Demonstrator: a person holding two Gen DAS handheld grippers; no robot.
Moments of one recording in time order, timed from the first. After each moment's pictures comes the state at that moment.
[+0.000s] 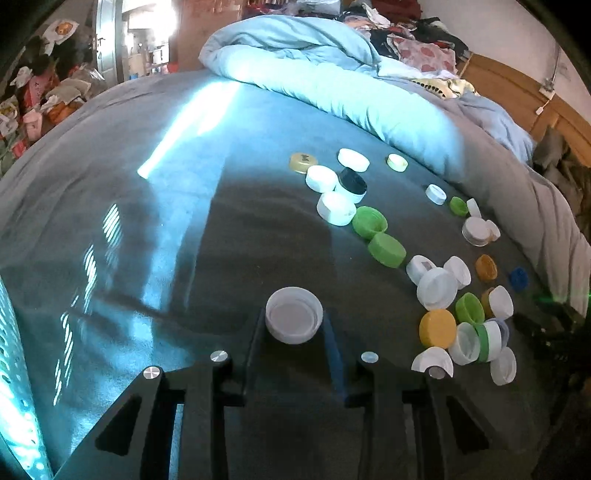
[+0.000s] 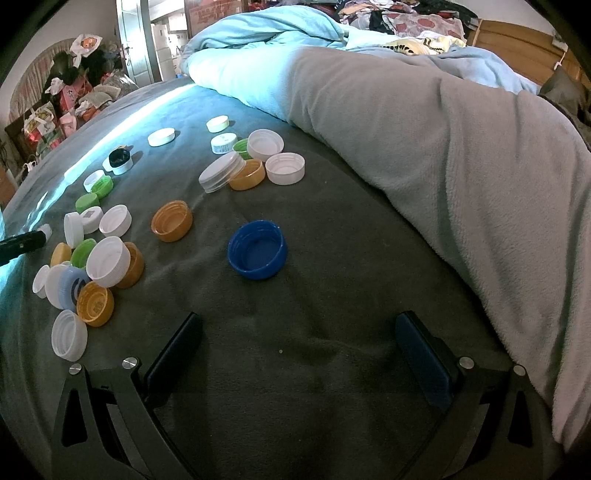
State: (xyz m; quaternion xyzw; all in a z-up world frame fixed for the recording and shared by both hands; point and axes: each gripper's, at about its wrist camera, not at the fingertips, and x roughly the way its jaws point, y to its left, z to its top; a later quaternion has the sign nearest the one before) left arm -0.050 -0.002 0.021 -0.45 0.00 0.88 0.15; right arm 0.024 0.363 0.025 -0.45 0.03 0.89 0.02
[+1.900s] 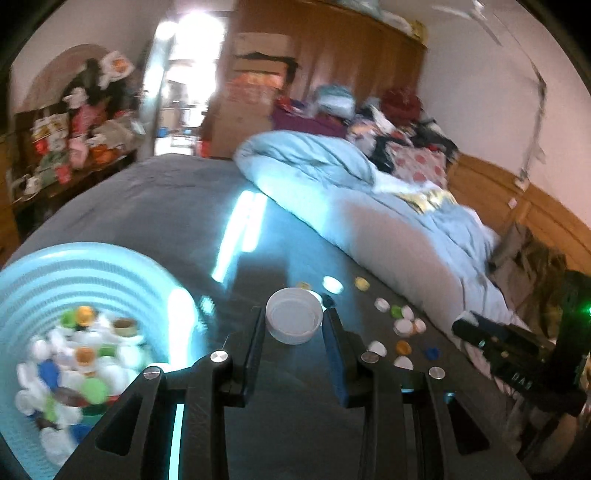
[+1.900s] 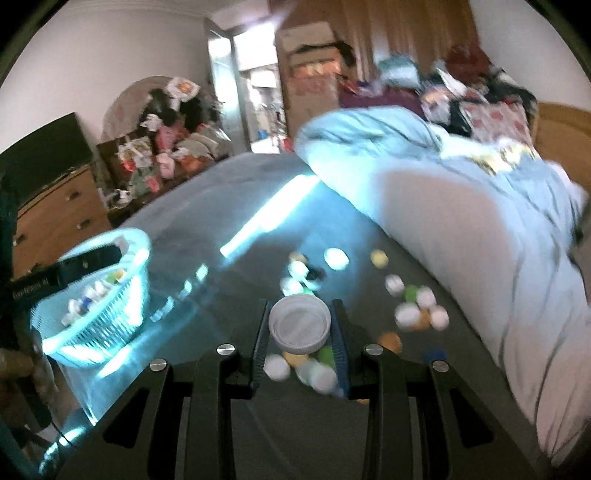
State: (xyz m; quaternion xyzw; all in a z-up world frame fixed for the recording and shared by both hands) left arm 0.063 -0.098 0.197 -0.29 -0.10 0.94 0.12; right arm 0.070 0.193 0.207 -0.30 0.01 0.94 -0.14
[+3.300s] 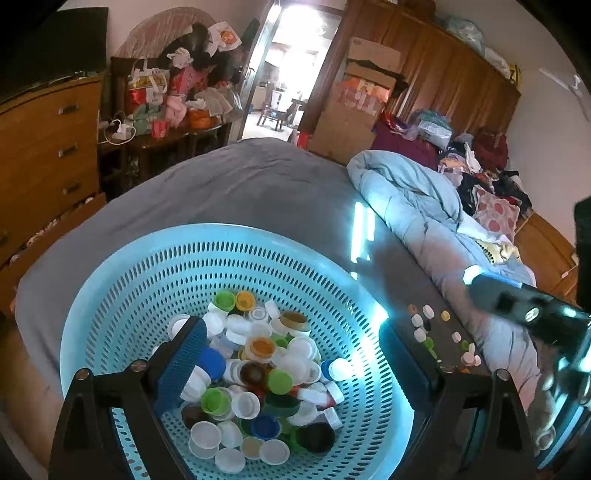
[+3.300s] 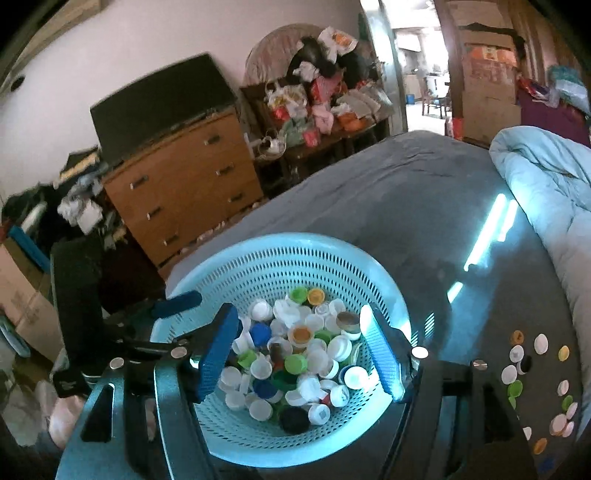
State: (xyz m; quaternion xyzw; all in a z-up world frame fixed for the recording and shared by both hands) left arm 0.085 -0.277 0.197 -0.33 -0.18 0.93 -0.01; right arm 0.026 -0.043 0.268 -0.36 -0.01 0.85 -0.40
